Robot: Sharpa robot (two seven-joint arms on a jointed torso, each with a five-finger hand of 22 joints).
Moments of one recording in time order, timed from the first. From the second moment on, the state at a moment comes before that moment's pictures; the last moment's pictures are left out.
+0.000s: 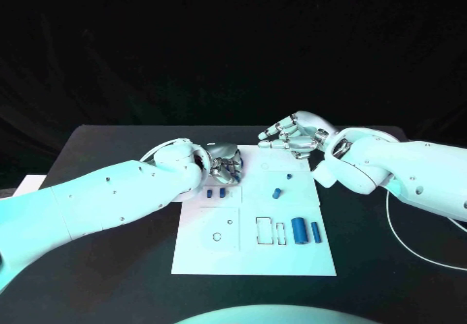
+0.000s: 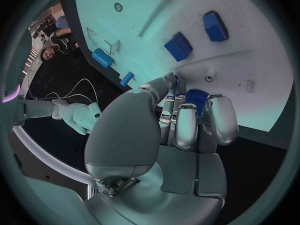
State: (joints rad) left arm 1.22 -0.50 -0.03 1.32 -1.42 -0.05 -0.18; left_hand 1.45 -0.13 0.53 -0.05 0.06 1.12 0.15 0.12 0.07 1.27 0.07 0.13 0.11 1.47 -0.02 1.34 1.15 0.09 1.46 0.08 1.24 1.31; right arm 1.26 -0.91 -0.03 1.59 -0.77 -0.28 0.07; right_hand 1.26 0.01 -0.08 0.10 0.28 0.97 0.15 0.07 0.07 1.28 0.06 1.00 1.12 1.46 -0.01 1.44 1.31 0.06 1.40 0.08 1.37 1.18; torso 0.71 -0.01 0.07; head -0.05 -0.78
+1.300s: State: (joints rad) left arm 1.23 -0.61 -0.02 1.35 -1.34 -0.05 -0.18; left_hand 1.44 -0.14 0.54 -0.06 0.06 1.13 0.14 0.12 0.08 1.28 0.06 0.13 0.11 1.47 -0.02 1.34 1.14 0.09 1.46 0.08 1.24 1.31; right arm 1.26 -0.91 -0.03 1.59 -0.77 -0.28 0.06; right_hand 1.26 0.01 -0.08 0.10 0.28 0.97 0.15 0.07 0.07 1.28 0.06 1.00 1.12 1.46 -0.01 1.44 1.31 0.06 1.40 0.08 1.37 1.18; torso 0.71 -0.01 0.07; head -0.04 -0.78
